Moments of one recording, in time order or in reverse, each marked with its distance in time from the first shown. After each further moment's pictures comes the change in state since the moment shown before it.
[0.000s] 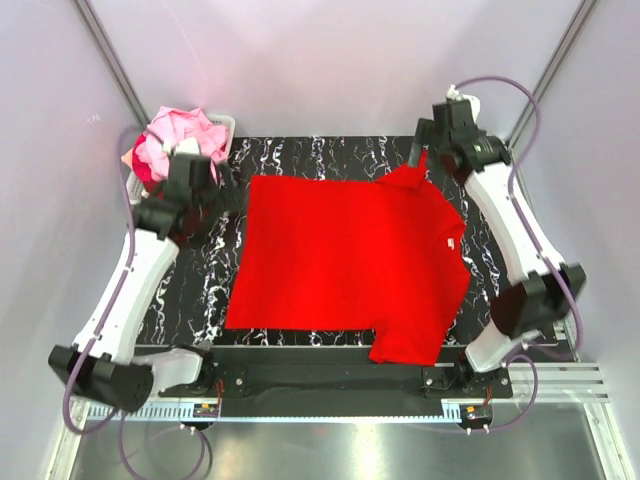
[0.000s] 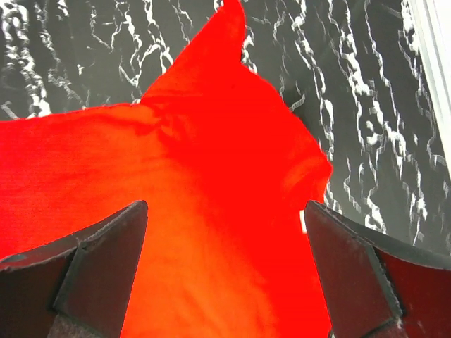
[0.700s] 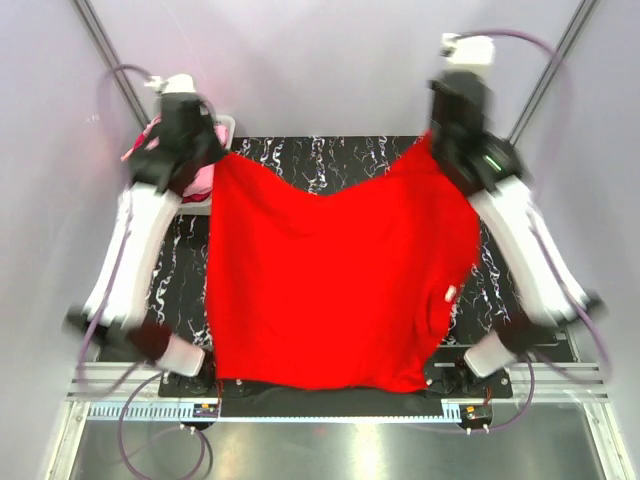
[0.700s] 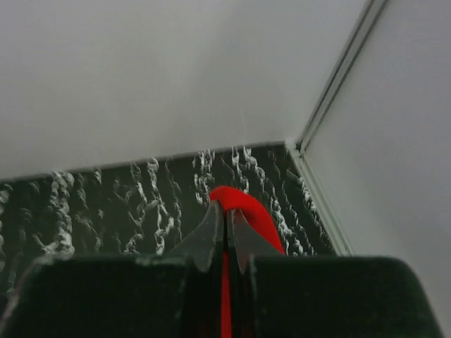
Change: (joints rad) left arm -0.008 0.066 0.383 0.023 -0.015 0.057; right arm 0.291 -0.323 0.118 0.269 0.451 -0.365
